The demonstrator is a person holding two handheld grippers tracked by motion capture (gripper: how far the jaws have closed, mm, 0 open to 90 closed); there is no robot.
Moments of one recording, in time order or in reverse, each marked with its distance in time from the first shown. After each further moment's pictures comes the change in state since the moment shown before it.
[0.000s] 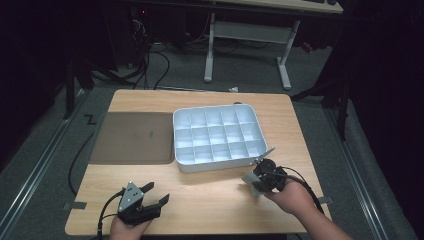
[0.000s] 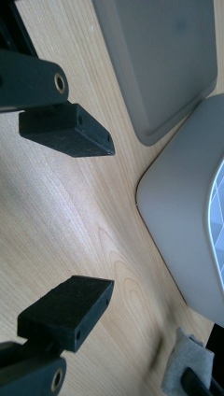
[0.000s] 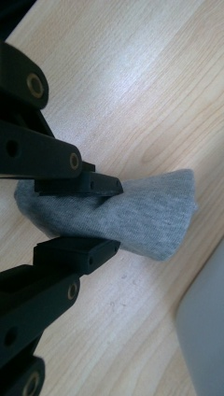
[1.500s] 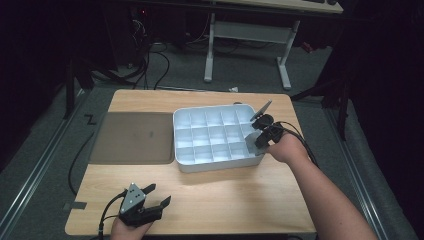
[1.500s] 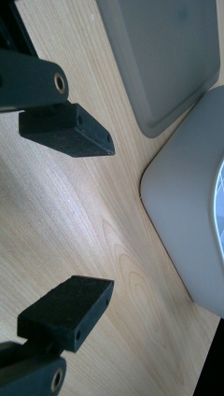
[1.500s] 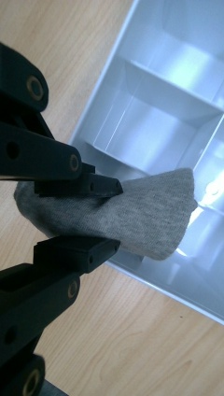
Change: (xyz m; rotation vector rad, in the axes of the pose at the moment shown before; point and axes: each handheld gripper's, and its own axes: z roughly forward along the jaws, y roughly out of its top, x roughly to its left) left arm -0.005 -0.001 0.000 0.011 -0.010 0.014; right arm -0.077 0.097 -0.015 0.066 -0.089 0.082
